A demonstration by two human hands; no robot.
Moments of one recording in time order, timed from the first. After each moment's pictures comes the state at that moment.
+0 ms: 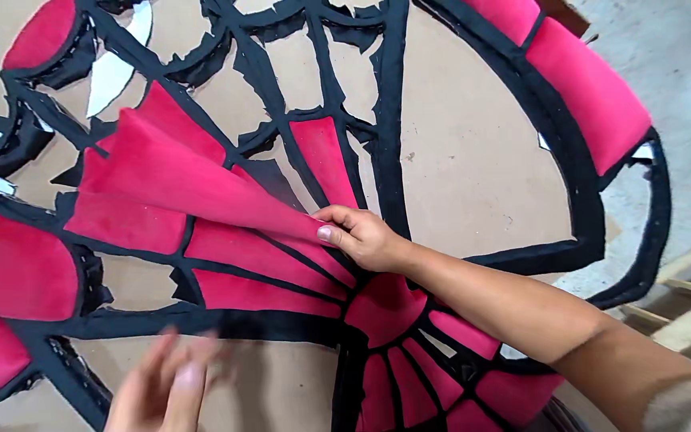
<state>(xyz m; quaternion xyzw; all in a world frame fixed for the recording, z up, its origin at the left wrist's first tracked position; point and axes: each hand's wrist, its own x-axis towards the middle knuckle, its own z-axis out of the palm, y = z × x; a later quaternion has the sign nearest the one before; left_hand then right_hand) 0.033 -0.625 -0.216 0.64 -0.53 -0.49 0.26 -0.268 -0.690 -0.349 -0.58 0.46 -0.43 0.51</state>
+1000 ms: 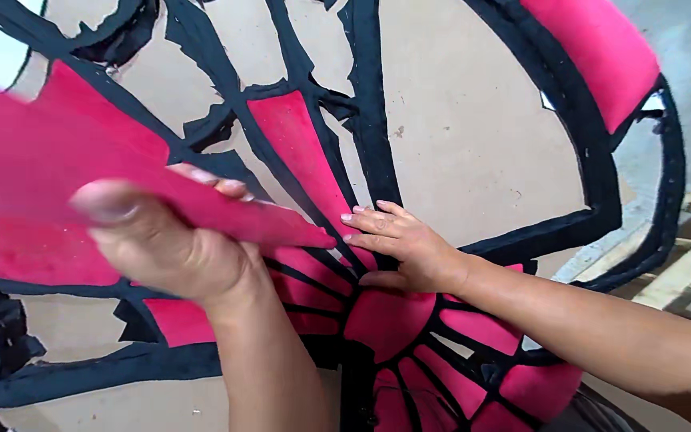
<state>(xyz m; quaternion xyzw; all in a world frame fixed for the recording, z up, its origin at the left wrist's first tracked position) -0.115 -0.783 -0.318 0.31 -0.44 -0.50 0.67 -0.310 -0.622 -0.395 -0.76 0.53 -0.30 0.22</state>
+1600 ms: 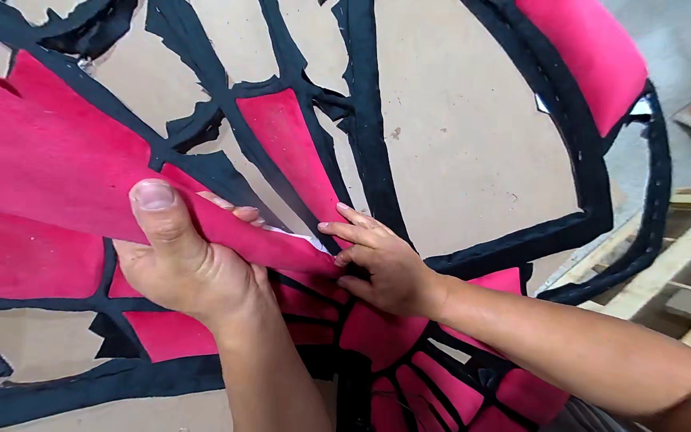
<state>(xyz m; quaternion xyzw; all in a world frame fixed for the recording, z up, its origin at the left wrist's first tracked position) -0.122 -0.765 -0.326 0.43 -0.41 -0.49 0.64 -0.272 -0.627 -0.381 -0.69 0.59 -0.30 0.27</state>
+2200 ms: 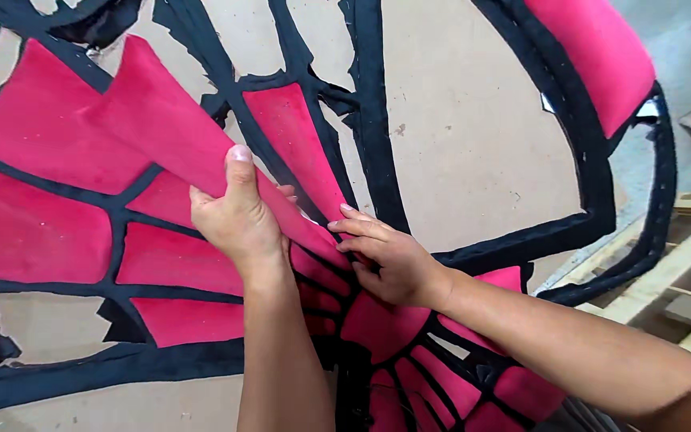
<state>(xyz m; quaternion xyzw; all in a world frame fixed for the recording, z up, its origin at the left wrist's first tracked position) -0.146 -0.775 -0.351 0.55 -0.39 -0.49 0.55 -0.278 -0.623 -0.388 -0.70 0.55 -0.37 0.26</state>
